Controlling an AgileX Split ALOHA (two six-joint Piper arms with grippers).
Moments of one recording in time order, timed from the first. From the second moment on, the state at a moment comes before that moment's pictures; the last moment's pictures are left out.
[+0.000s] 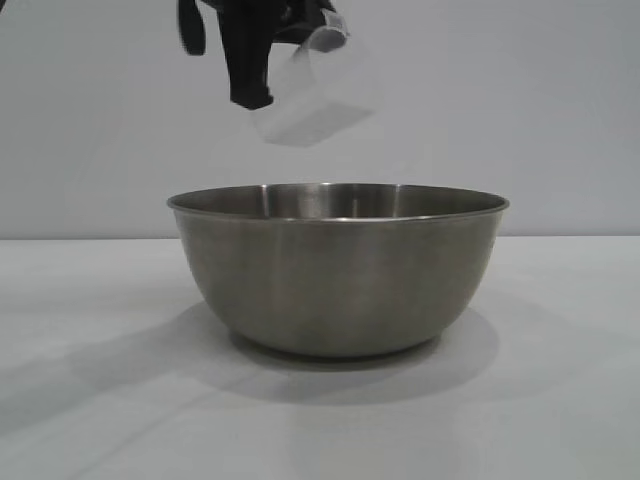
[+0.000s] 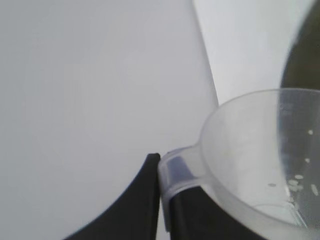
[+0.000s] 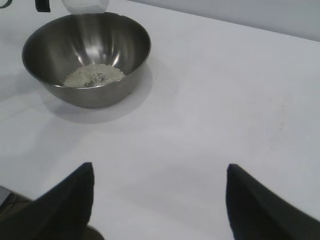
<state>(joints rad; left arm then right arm) -0.60 1.76 -0.95 -0.63 -0.55 0.91 0.43 -0.02 -0.49 0.01 1.14 -0.04</state>
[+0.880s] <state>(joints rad) -0.19 1.81 -0.59 0.00 -0.85 0.00 0.43 -0.02 -0.49 0.01 1.14 -0.04</state>
